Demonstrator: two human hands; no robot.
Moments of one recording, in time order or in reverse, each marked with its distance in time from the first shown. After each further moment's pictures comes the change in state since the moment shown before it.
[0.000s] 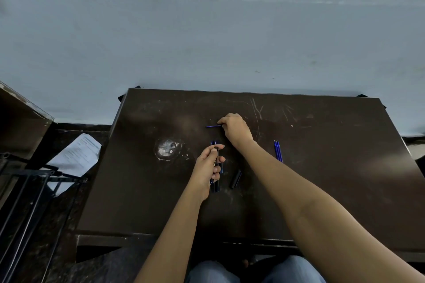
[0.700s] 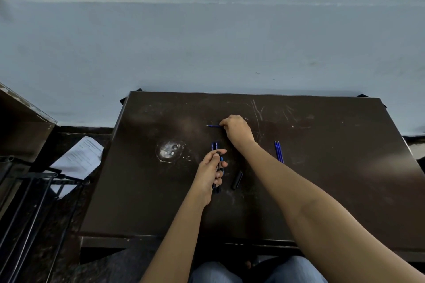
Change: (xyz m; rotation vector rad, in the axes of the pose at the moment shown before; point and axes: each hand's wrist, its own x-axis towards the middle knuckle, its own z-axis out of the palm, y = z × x) left_hand -0.007 -0.005 0.000 0.022 -0.021 -0.016; right_hand 0.000 0.001 0.001 -0.021 0.017 0.016
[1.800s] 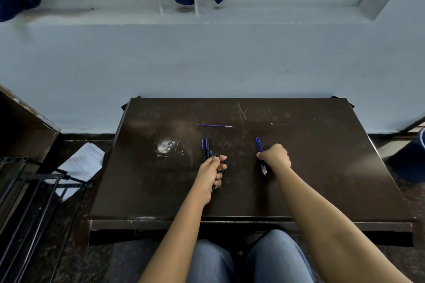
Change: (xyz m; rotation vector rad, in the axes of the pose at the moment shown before) left_hand -0.063 -0.007 0.033 0.026 0.018 -0.033; right_hand -0.137 0.068 -0.059 0.351 -0.058 0.922
